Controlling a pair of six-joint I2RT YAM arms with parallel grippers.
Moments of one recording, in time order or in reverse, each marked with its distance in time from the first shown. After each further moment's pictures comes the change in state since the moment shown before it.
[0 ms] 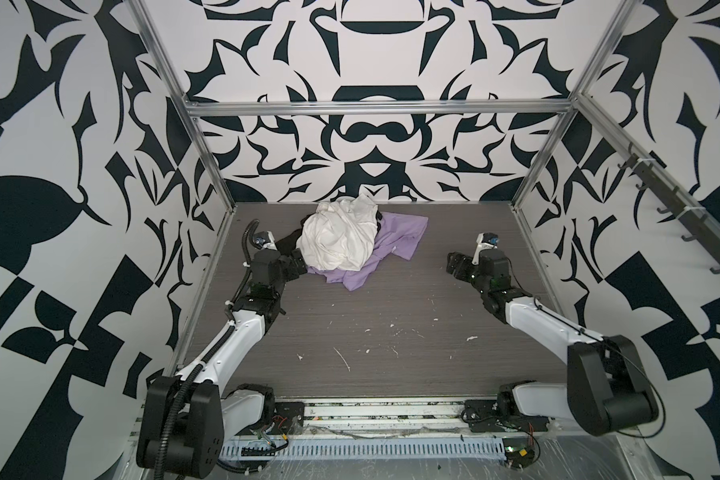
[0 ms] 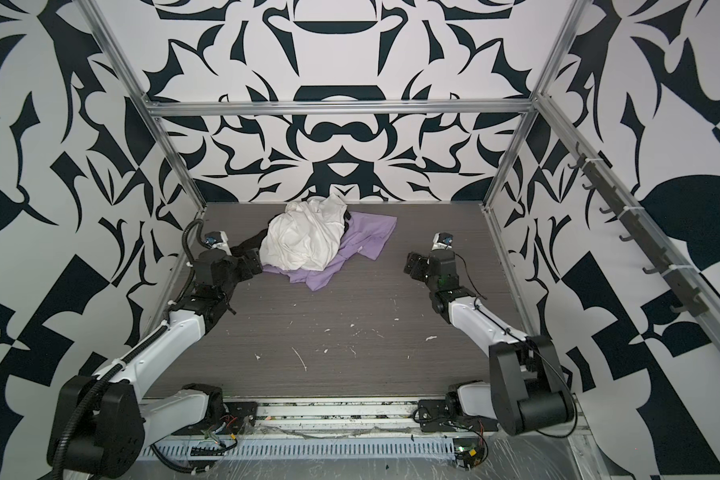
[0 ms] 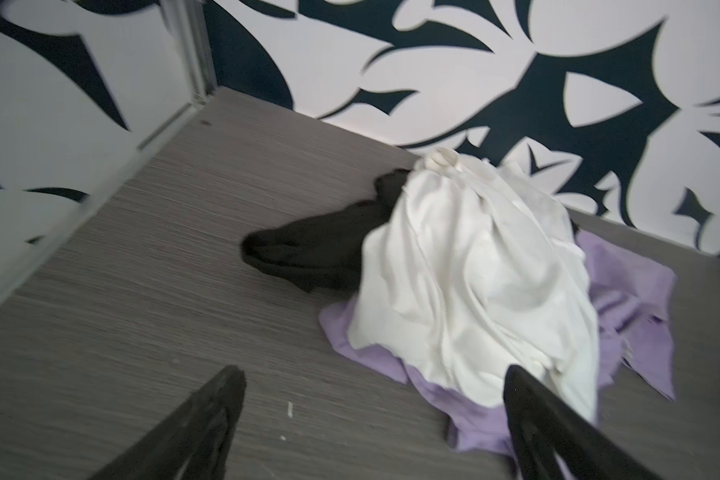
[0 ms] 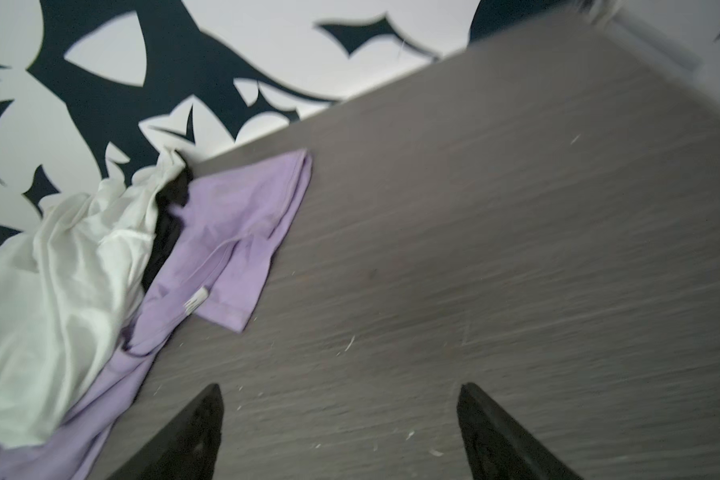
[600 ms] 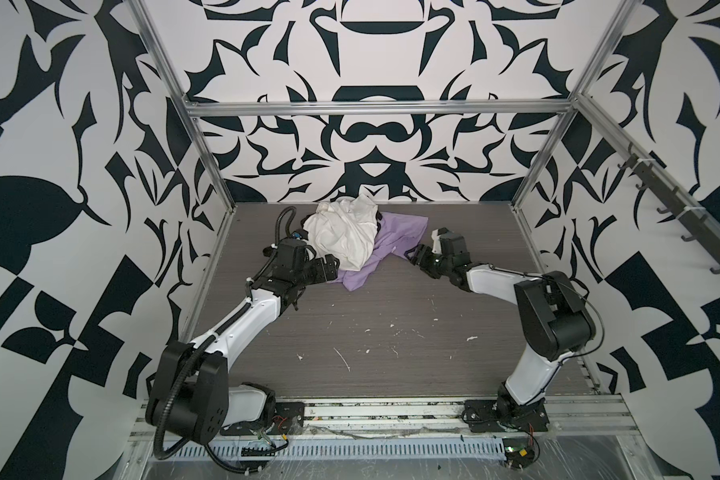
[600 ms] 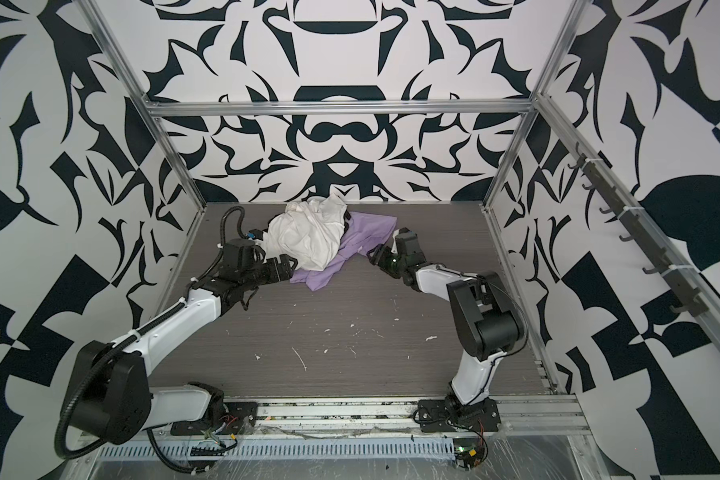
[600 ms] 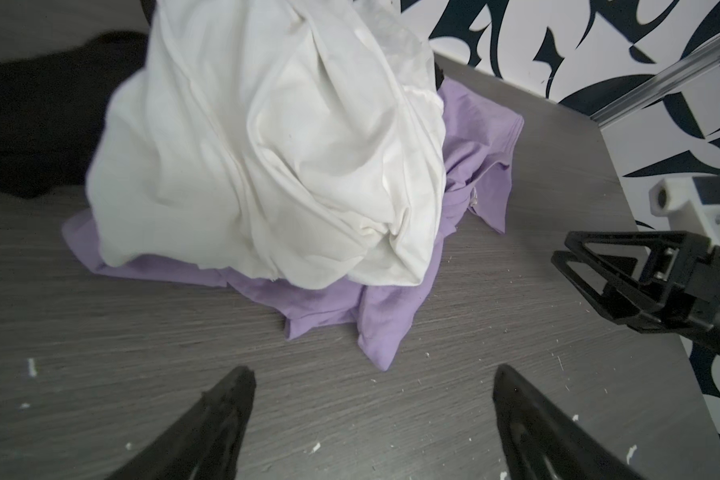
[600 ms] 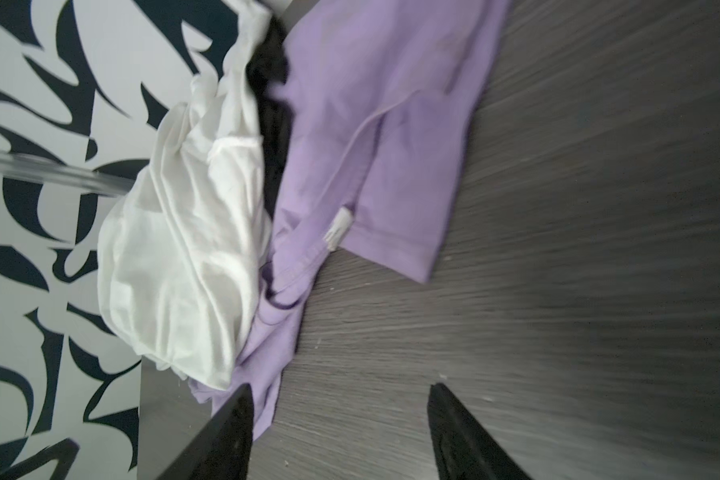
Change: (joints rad) left arm -0.121 0.184 0.172 -0.213 0.312 -0.097; right arm 0.180 0.439 0.331 0.027 -0.321 0.338
